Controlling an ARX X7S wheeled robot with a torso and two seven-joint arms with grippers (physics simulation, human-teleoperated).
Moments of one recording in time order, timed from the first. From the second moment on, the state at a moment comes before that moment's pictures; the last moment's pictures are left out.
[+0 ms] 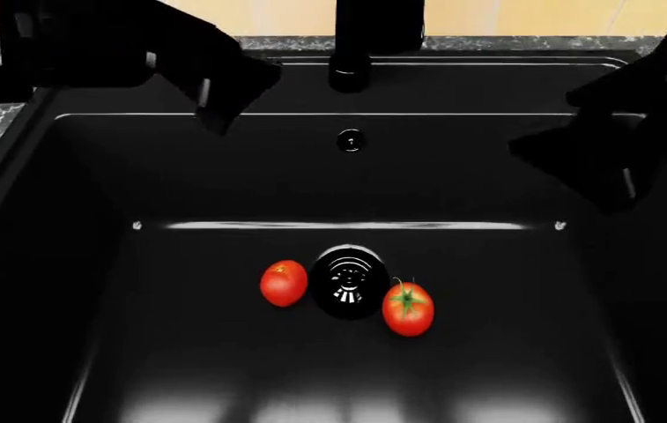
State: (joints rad) left arm -1.80 -0.66 0.86 -0.17 -1.34 -1.16 0.18; right arm 1.97 0.92 -0.91 0.01 1.46 1.51 -0.22
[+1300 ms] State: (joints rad) left arm -1.72 -0.60 1.17 -0.06 -1.10 -1.15 0.41; right arm 1.58 0.53 -1.47 0.31 0.96 0.97 -0.65
